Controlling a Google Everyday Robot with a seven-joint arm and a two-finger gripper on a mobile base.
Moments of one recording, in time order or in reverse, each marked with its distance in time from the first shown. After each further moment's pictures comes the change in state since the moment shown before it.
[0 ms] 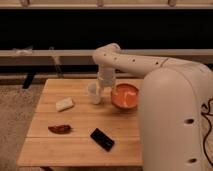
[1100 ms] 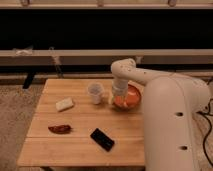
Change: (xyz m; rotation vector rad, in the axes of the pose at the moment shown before) arm 0.014 -0.058 0.094 -0.037 0.048 -0.027
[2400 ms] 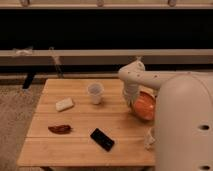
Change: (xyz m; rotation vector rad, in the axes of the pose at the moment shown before) arm 0.073 -0.051 -0.026 0.165 -0.008 0.229
